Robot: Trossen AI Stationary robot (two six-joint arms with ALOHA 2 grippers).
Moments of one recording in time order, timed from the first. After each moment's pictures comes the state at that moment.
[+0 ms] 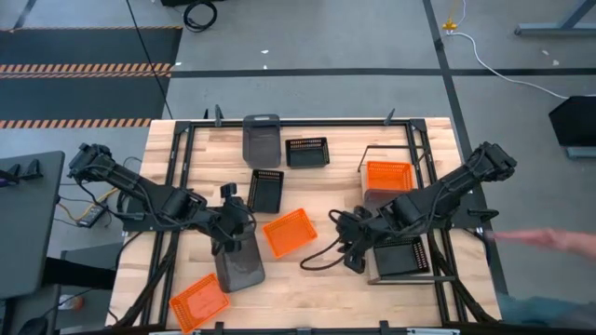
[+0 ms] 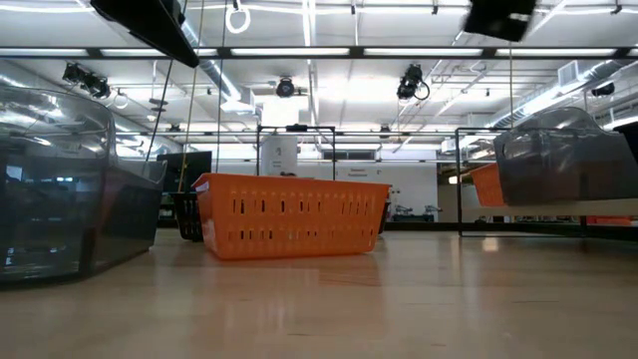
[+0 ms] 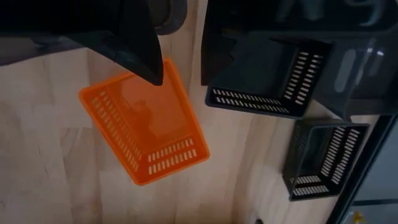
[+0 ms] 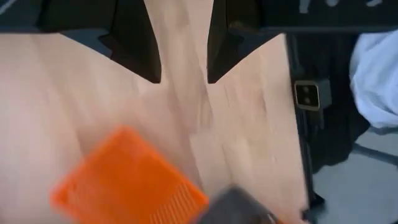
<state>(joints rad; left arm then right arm) -0.45 1.19 0.96 -0.65 -0.52 -0.34 0.47 1.48 1.23 -0.71 0.15 0.78</state>
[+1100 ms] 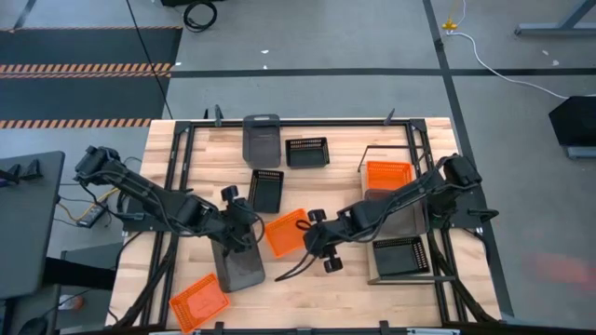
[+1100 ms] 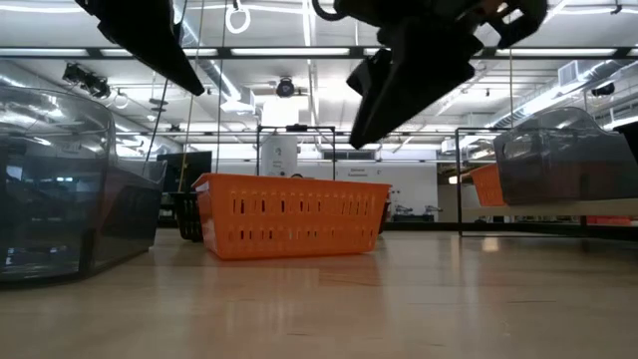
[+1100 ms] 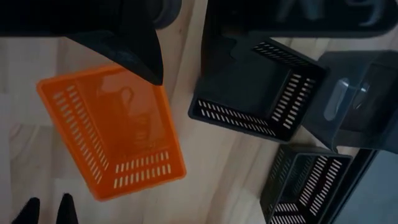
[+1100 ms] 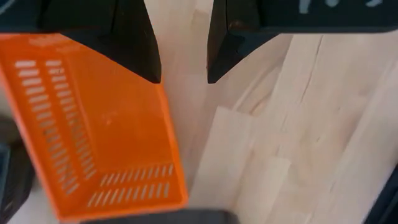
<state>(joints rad) -0.46 1.30 0.96 -0.67 -0.62 -0.49 0.32 1.80 1.23 -0.39 0.06 0.02</state>
